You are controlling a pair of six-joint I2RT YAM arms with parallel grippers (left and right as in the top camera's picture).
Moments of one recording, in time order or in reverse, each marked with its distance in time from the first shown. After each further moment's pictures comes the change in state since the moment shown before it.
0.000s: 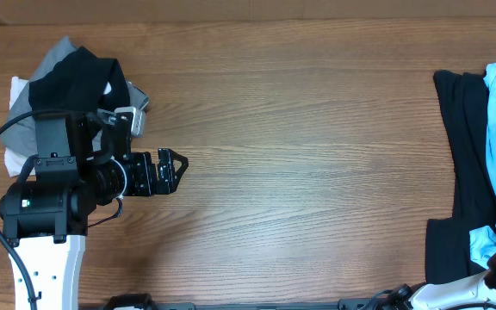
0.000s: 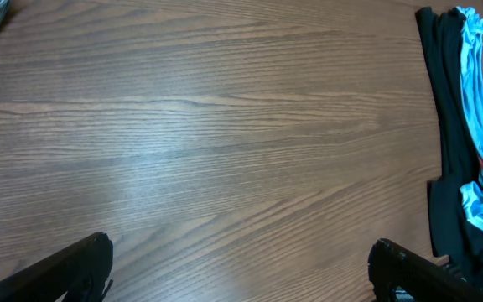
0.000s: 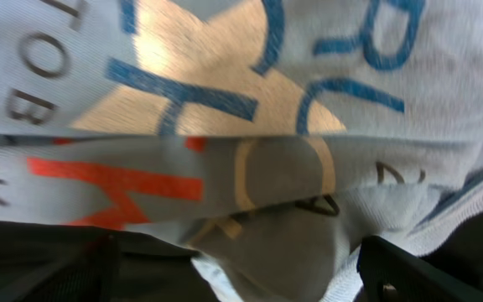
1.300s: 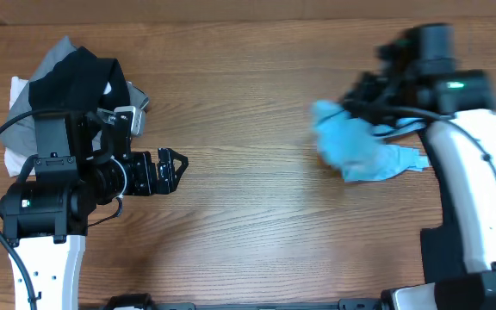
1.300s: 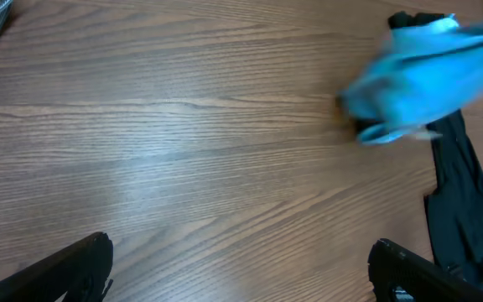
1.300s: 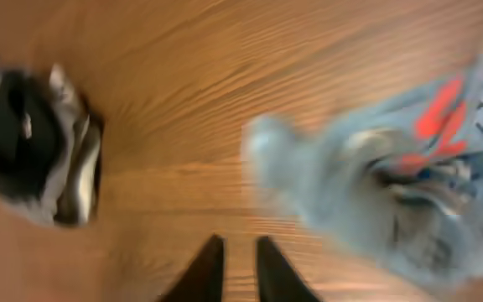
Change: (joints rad) left arm 0.000 0.000 0.002 0.006 0.000 0.000; right arm 1.119 -0.212 0.381 -0.062 -0.483 -0.150
